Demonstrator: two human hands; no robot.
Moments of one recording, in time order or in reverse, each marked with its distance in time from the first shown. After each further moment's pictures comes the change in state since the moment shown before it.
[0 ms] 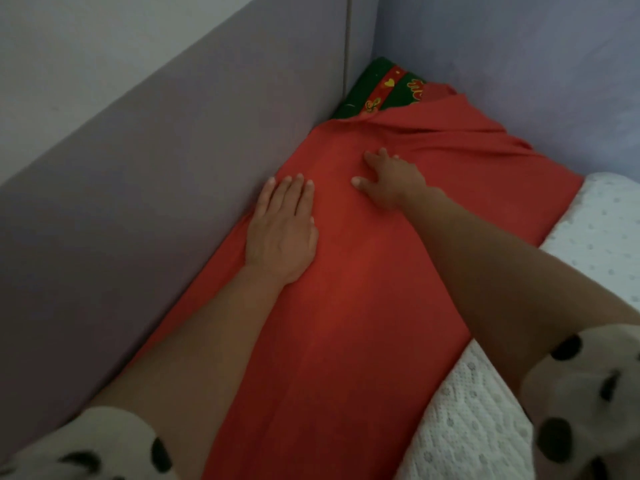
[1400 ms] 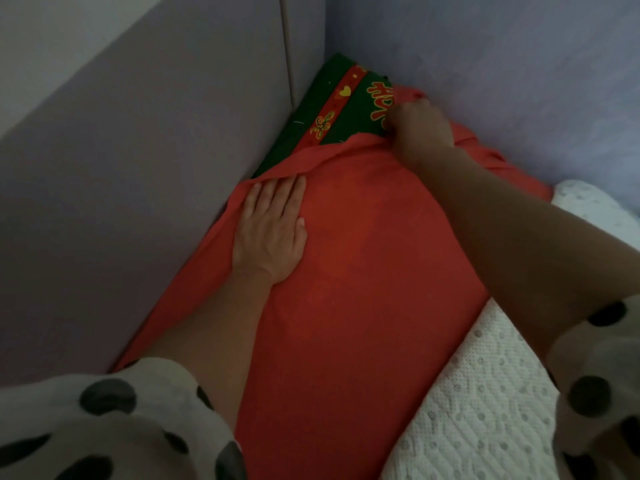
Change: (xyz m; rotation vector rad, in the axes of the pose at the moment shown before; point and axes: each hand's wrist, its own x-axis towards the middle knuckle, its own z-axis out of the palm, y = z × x) left_hand 0.082 0.030 0.040 -0.045 -0.077 0.036; right_hand 0.073 0.086 -0.074 -0.213 0.287 0.033
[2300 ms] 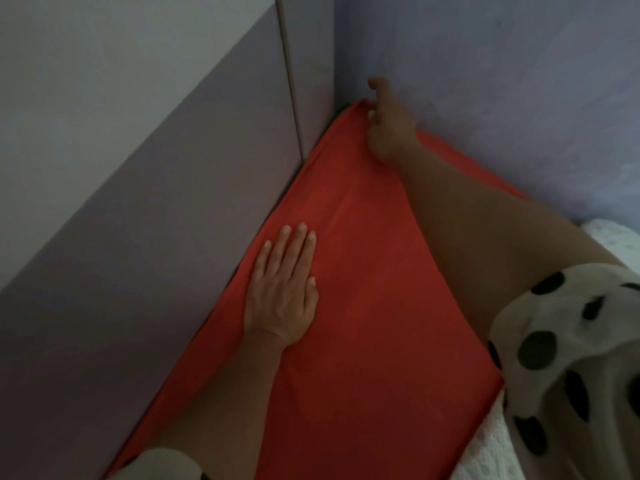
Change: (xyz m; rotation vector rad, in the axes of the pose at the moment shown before) left_hand 0.003 -0.001 0.007 -0.090 -0.029 -0.014; right_hand 0.100 -0.029 0.012 0.631 0.055 0.123
